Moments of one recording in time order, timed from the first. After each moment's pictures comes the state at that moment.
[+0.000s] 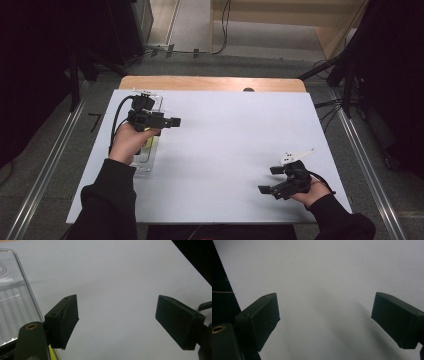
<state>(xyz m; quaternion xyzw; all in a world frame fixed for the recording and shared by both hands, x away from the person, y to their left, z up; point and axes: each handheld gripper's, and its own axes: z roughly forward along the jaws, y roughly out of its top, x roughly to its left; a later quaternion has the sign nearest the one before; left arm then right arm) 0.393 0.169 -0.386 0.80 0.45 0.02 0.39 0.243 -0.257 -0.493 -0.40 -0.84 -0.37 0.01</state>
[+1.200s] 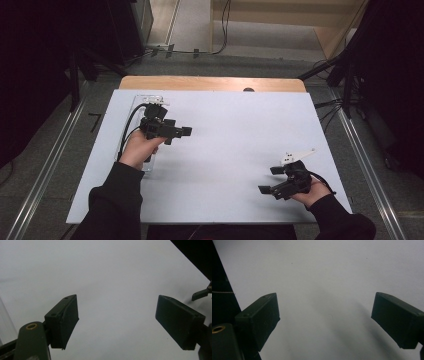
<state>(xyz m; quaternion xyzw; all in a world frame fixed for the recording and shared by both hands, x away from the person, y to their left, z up) 0.377 0.144 -0.404 0.82 0.42 0.01 0.39 0.242 -0.258 -0.492 -0.40 -0.84 -0.37 0.01</state>
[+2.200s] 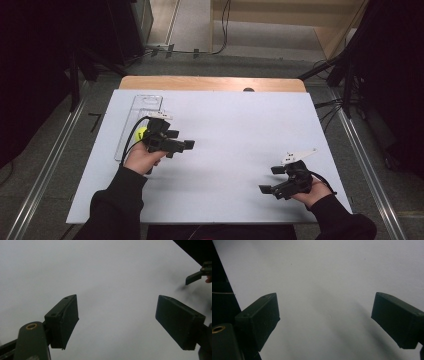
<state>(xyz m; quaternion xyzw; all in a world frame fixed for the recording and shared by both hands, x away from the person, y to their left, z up) 0.350 0.142 -0.423 0.83 0.39 0.00 0.40 0.242 -0.260 -0.492 -0.40 -0.84 -0.37 0.01</state>
